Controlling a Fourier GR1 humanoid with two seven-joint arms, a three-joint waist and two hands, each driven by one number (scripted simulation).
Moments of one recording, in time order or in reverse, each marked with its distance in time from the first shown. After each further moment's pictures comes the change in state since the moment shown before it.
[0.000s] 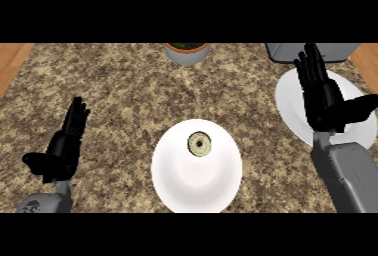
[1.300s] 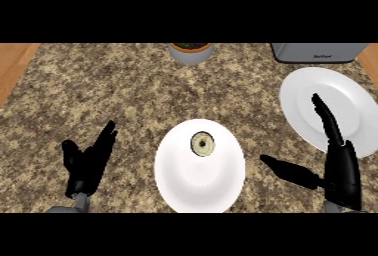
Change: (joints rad) left arm 0.077 -0.073 -0.094 -0.014 0.050 -0.065 0.347; right arm 0.399 -0.092 0.216 -0.439 0.641 -0.345 0.277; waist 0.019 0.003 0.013
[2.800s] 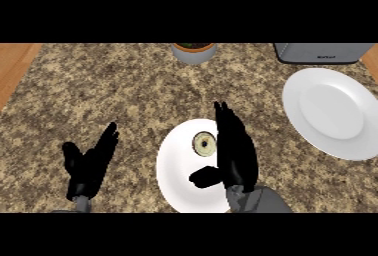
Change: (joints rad) left arm 0.026 -0.041 0.021 -0.042 -0.043 -0.025 0.026; right arm -0.310 0.373 0.288 0.182 0.483 0.451 0.775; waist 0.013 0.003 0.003
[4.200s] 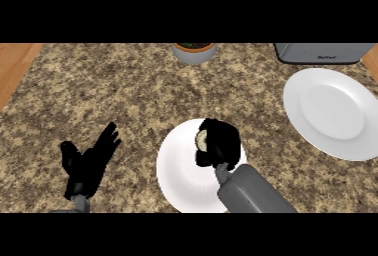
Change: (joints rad) left arm -0.001 -0.028 0.050 0.004 -0.029 -0.055 0.009; right arm -0.148 0.022 0.002 0.435 -0.011 -0.028 -0.086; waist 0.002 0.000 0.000
